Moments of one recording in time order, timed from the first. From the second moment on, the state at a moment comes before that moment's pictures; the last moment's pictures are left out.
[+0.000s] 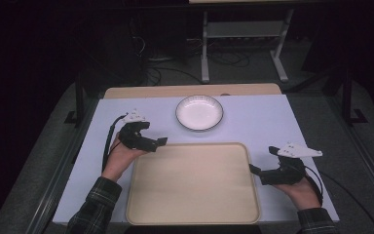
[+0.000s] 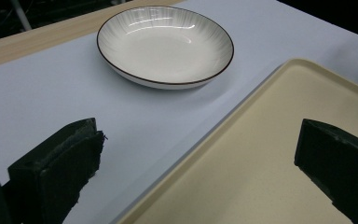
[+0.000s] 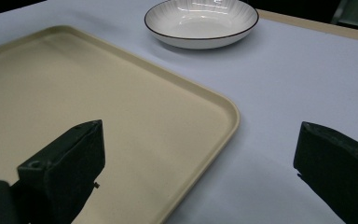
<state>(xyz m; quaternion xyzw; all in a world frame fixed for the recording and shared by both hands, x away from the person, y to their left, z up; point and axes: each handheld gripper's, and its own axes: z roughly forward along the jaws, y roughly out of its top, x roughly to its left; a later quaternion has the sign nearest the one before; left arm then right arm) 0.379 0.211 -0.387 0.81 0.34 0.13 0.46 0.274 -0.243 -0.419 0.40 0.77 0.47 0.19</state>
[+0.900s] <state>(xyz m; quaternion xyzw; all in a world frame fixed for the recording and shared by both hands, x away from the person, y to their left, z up) 0.423 0.186 -0.395 0.80 0.37 0.09 0.47 0.274 -0.244 -0.418 0.40 0.76 0.47 0.19</state>
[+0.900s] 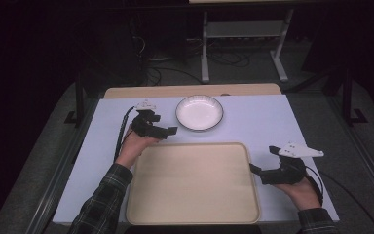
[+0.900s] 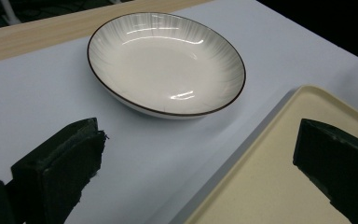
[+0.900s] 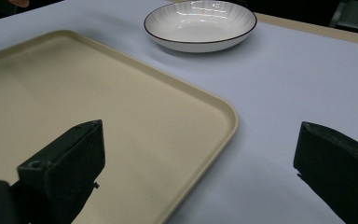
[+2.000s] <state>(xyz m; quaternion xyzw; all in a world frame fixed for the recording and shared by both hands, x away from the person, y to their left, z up) 0.482 0.154 -0.410 0.79 0.42 0.07 0.44 0.274 -0.248 -0.417 0.40 0.76 0.48 0.19</state>
